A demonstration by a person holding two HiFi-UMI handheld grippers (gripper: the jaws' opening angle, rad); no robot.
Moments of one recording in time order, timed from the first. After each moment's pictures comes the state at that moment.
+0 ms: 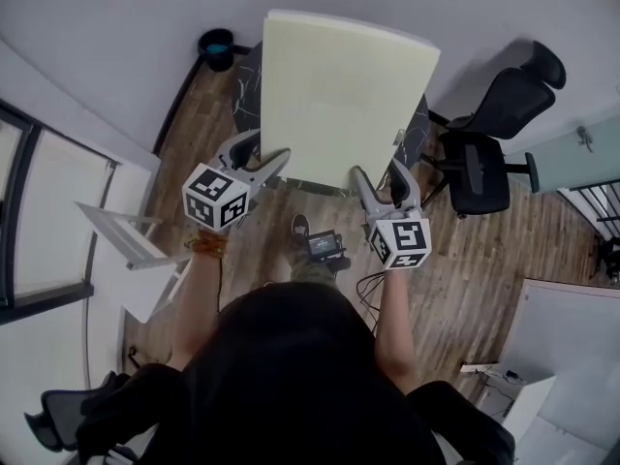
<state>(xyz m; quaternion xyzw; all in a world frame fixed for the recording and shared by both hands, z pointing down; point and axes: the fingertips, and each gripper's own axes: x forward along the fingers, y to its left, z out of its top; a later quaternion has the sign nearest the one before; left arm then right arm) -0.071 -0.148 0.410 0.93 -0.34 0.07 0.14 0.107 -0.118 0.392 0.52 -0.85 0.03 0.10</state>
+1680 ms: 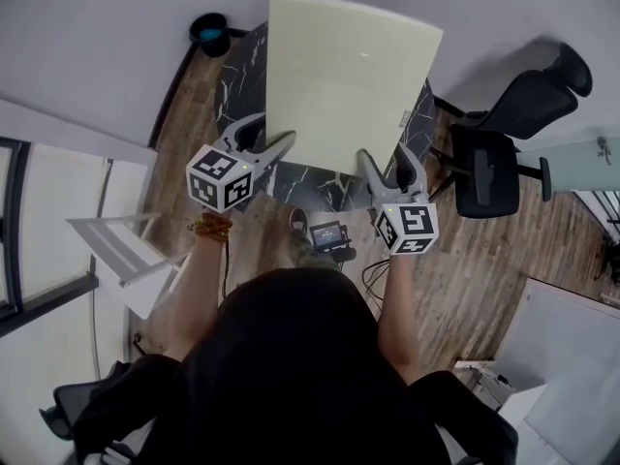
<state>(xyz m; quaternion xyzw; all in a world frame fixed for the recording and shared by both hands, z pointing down) -0.004 -0.287 0.452 0.91 -0.35 0.09 0.20 0.175 -0.259 0.433 0.52 -0.84 0.08 0.10</state>
